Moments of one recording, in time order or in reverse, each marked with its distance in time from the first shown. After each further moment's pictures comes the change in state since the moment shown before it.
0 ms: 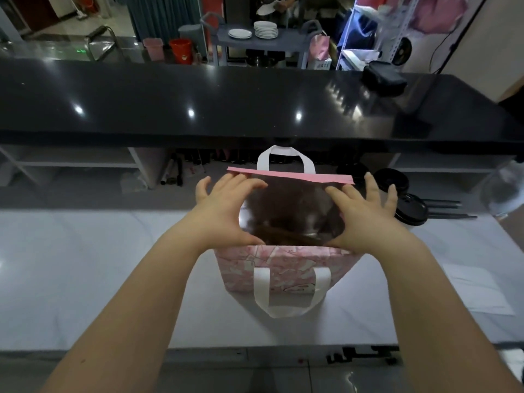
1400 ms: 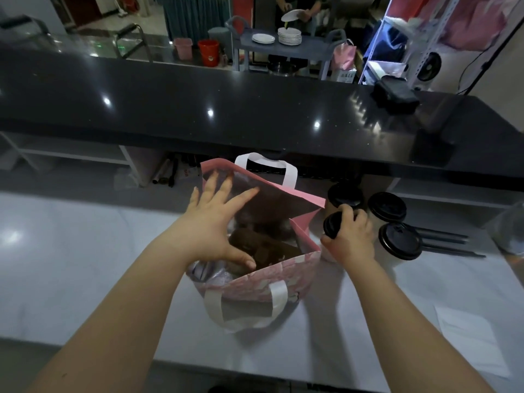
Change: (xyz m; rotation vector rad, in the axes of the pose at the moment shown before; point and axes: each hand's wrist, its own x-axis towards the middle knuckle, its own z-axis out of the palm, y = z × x) left_hand 0.035 0.027 0.027 0.109 -0.139 -0.186; right_hand 0.094 0.073 0.107 0.334 0.229 0.232
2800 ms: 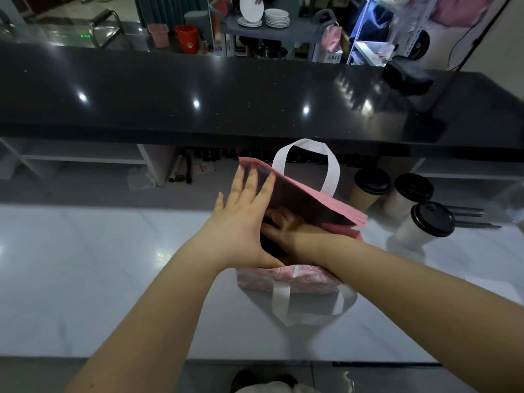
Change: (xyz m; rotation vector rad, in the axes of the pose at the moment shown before) left_hand -0.028 -0.042 -0.011 -0.091 -0.015 0.120; right_hand -0.062 -0.176 -0.001 -0.319 -0.486 -0.907
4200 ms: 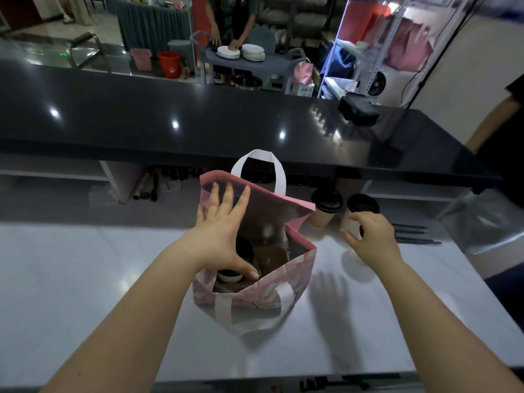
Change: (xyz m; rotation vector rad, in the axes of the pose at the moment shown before) left_hand 0.034 0.031 0.011 -0.016 -0.094 -0.053; right_hand -0.157 0.144 0.022 0.199 0.623 0.758
